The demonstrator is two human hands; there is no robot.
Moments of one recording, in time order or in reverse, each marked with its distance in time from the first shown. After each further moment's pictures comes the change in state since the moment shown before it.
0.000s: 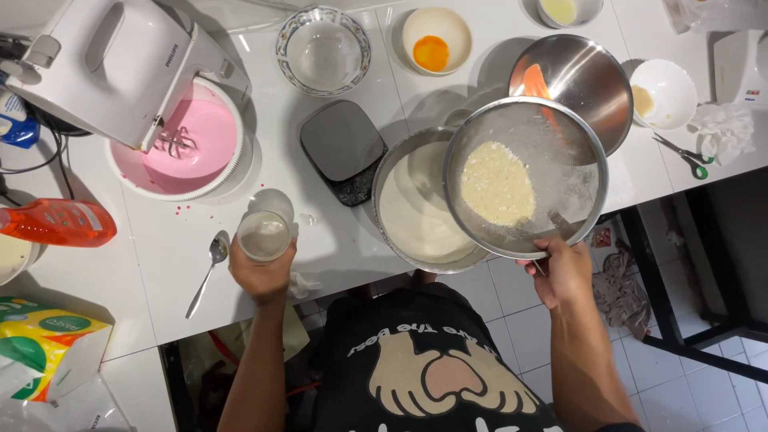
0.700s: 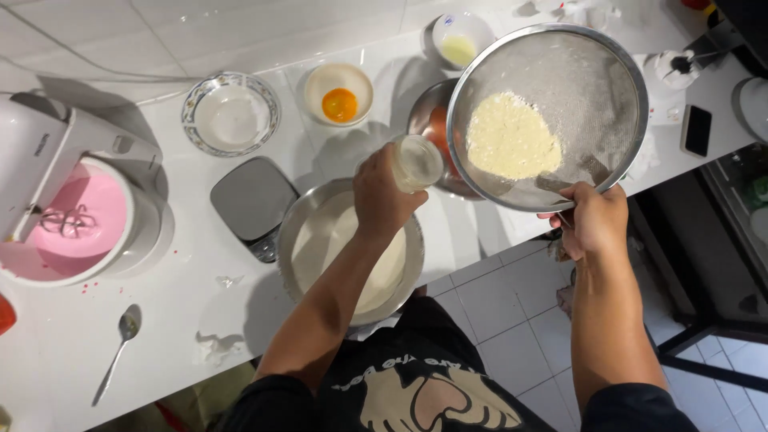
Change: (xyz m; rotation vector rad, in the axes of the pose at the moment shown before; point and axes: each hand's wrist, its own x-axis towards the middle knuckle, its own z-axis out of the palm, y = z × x) left_hand -0.047 0.244 0.303 0.024 -0.622 0.246; right_hand 0.150 -0.151 -0.083 -0.055 0.039 -0.307
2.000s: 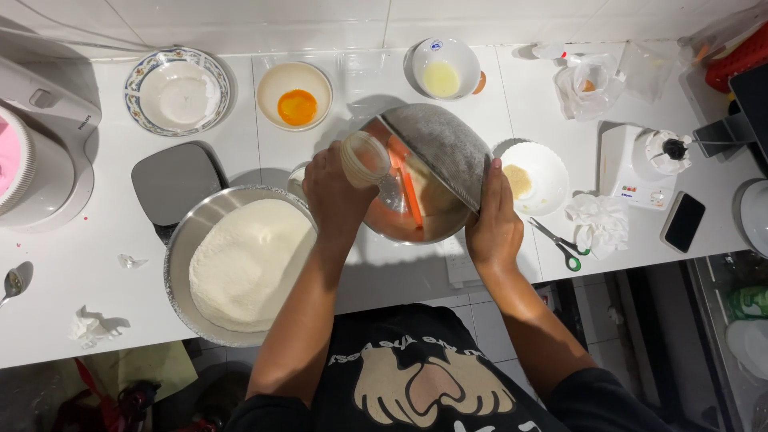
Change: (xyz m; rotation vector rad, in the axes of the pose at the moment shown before) left_hand 0.038 0.060 0.087 0.272 0.185 -0.367; right_hand 0.101 0.010 0.039 -0.868 0.034 -1.321
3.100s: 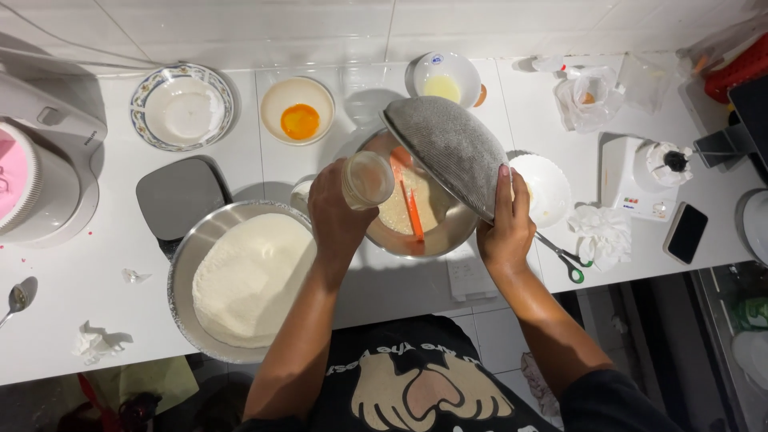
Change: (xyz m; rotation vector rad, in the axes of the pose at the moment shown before) left_hand -0.008 -0.003 -0.012 -0.264 0.087 0.180; right_hand 0.010 0.025 0.015 0.188 0.143 -0.048
